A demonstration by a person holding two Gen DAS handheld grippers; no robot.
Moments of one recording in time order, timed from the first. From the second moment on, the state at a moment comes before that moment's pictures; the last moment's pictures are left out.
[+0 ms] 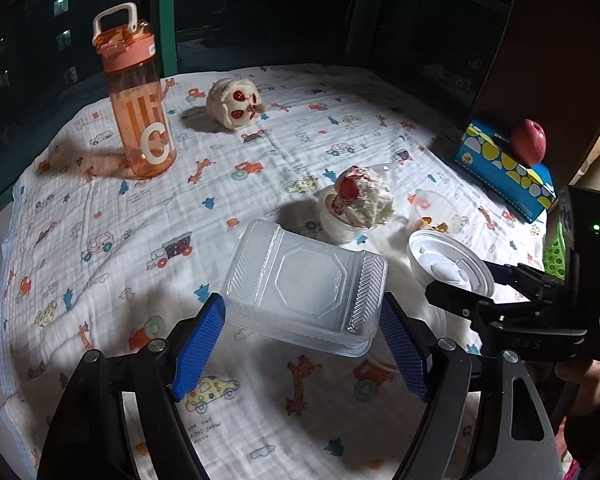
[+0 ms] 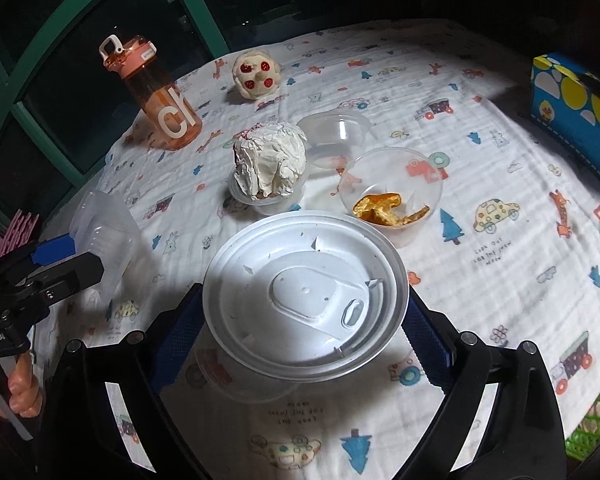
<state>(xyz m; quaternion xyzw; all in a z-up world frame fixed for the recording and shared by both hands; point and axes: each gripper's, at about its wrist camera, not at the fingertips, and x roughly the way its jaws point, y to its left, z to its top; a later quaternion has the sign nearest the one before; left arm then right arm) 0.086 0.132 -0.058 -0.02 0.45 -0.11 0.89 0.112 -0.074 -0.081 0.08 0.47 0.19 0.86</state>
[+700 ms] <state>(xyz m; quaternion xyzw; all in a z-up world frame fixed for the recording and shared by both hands) 0.080 0.001 -0.032 0.02 0.43 -0.20 0.88 0.043 -0.214 -0.035 0.11 0.42 0.08 0.90</state>
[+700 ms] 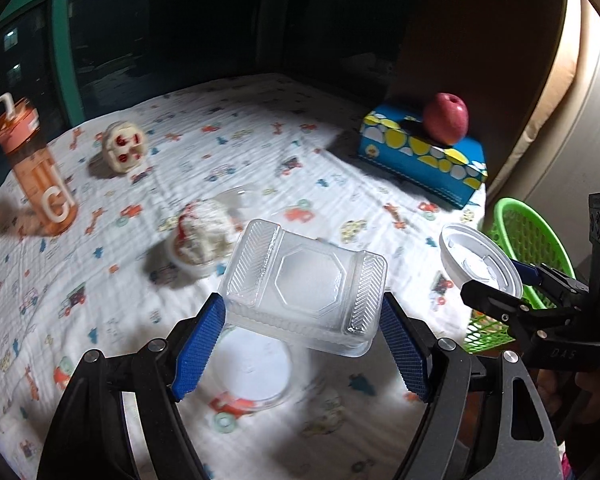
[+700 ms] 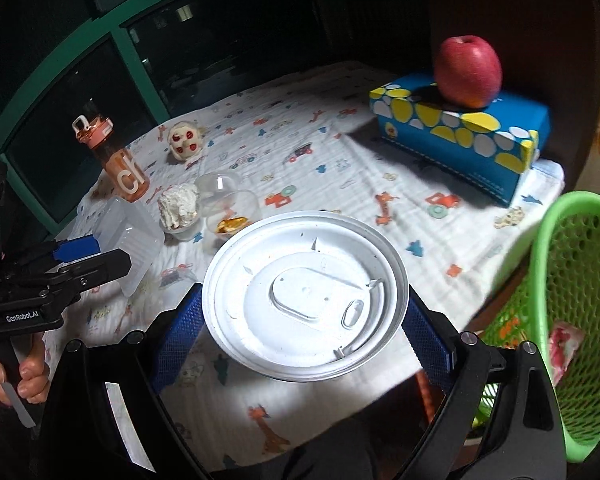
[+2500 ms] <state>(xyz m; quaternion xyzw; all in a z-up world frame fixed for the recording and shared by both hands) 0.041 -0.328 -0.030 0.15 0.43 -0.42 0.79 -0.106 -0.474 -0.019 0.17 0.34 -0.18 0.91</state>
